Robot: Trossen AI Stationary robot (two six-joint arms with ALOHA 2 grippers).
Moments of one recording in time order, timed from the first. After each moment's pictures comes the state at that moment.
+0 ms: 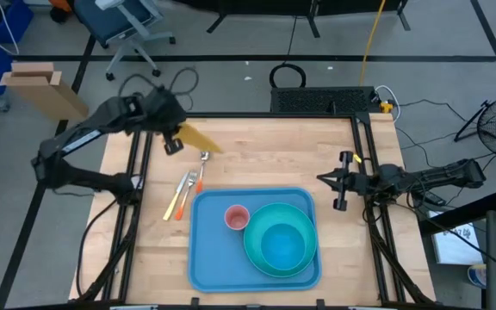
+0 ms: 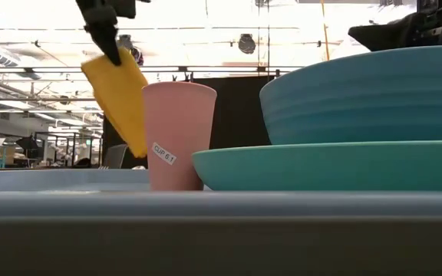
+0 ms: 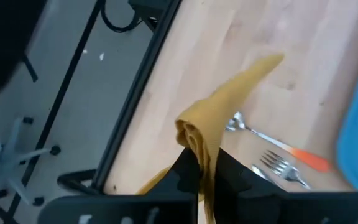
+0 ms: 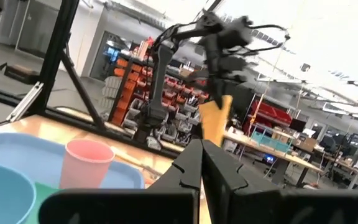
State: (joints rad) left arm 0.52 1.19 1.36 -1.20 -0.18 0.21; right arm 0.11 0.34 0.02 0.56 0.16 -0.41
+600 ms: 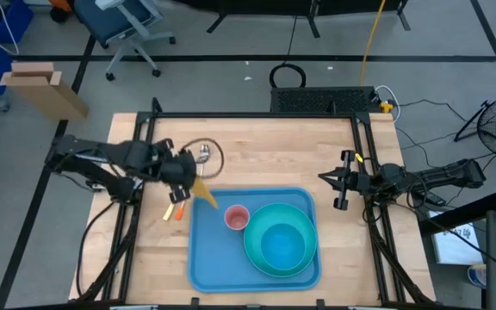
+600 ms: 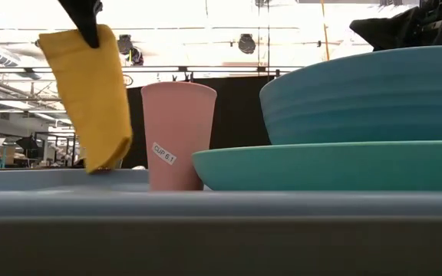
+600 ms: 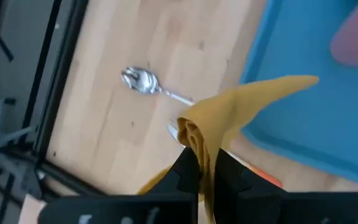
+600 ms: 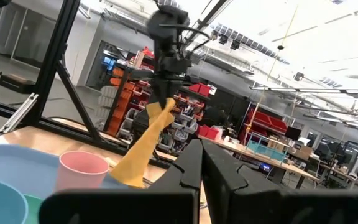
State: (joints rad) left arm -0.18 1.33 1.42 -1.47 -0.37 -0.47; right arm 0.11 0.34 0.02 0.60 0.16 -0.42
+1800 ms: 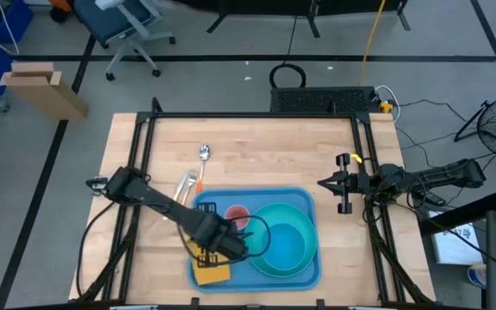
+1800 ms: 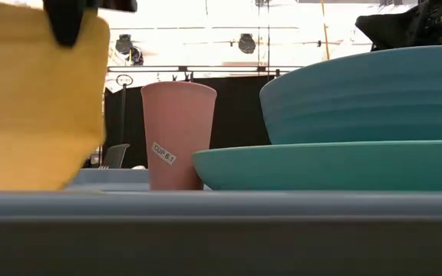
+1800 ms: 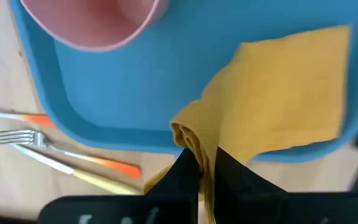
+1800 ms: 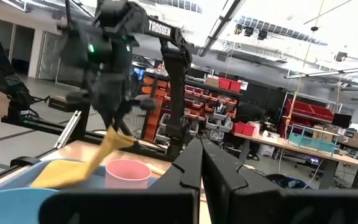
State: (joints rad) left arm -0.47 2.01 1.88 -1.57 -0.01 -0.54; right arm 0.11 0.34 0.02 0.57 0.05 -0.25
